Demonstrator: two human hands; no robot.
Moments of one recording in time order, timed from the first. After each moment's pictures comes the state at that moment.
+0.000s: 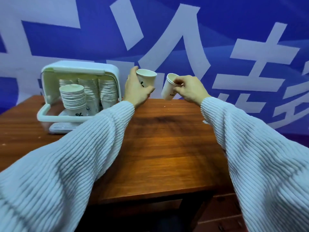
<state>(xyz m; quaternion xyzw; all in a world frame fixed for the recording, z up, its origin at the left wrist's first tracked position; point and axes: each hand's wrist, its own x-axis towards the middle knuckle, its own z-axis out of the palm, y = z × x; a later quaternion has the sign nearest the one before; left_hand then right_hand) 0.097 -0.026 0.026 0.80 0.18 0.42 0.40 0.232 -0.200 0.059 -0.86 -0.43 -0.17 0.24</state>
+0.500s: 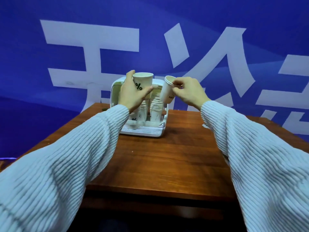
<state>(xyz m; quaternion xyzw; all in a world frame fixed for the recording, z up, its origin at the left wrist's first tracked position) -0.073 0.066 0.049 0.77 0.23 0.49 0.34 0.093 -0.087 0.083 -0.77 -0.52 -0.17 0.32</state>
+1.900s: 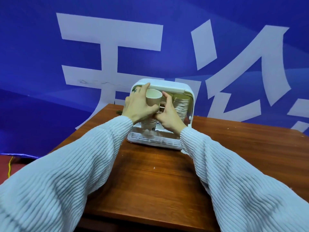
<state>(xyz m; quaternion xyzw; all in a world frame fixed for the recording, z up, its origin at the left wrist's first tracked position) -0.093 0.154 0.021 0.87 0.27 0.37 0.17 0.035 0.065 -0.007 -0.67 -0.51 0.11 0.52</state>
